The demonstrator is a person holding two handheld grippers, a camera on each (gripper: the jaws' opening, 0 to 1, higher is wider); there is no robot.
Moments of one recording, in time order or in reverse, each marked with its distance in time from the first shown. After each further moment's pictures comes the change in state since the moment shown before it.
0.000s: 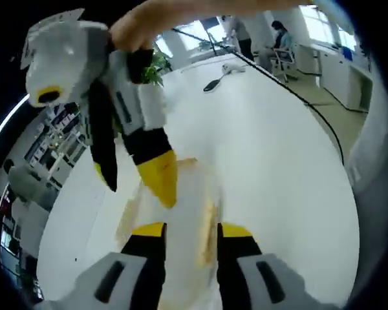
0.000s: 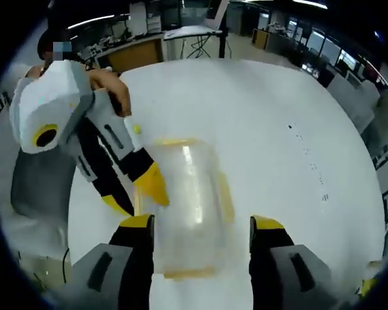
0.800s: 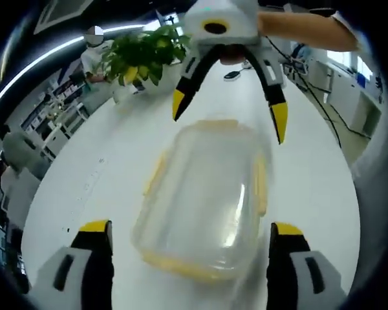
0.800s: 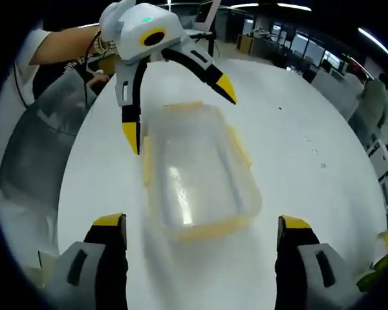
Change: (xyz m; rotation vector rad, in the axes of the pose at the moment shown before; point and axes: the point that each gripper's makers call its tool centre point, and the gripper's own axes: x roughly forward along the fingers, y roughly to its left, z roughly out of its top) left arm 0.003 0.045 -0.064 -0.129 0.128 -0.009; right arm 0.019 0.012 -0.053 0.035 -0.052 -0.080
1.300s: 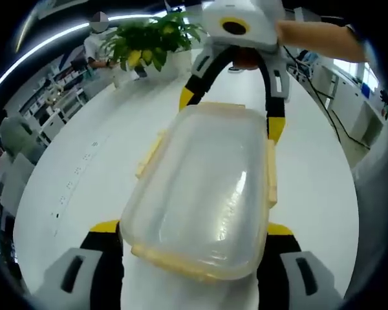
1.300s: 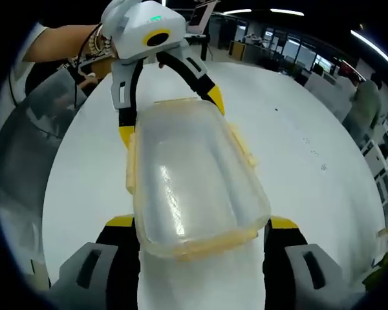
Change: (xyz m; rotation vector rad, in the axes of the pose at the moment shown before) left arm 0.004 -0.004 -0.015 -0.039 0.052 -0.041; right arm 0.022 -0.001 0.008 -0.002 -0.050 -0.064
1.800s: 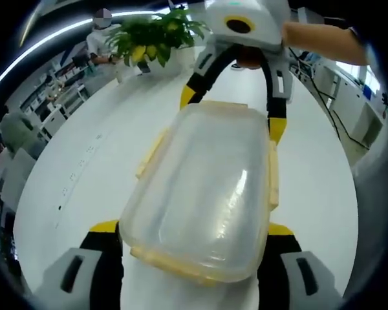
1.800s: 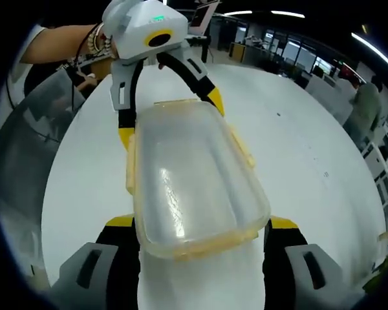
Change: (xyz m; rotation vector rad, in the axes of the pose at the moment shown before) left arm -0.012 0.010 -0.016 -0.015 0.017 0.008; right arm 0.012 0.003 0.017 0.002 -0.020 0.002
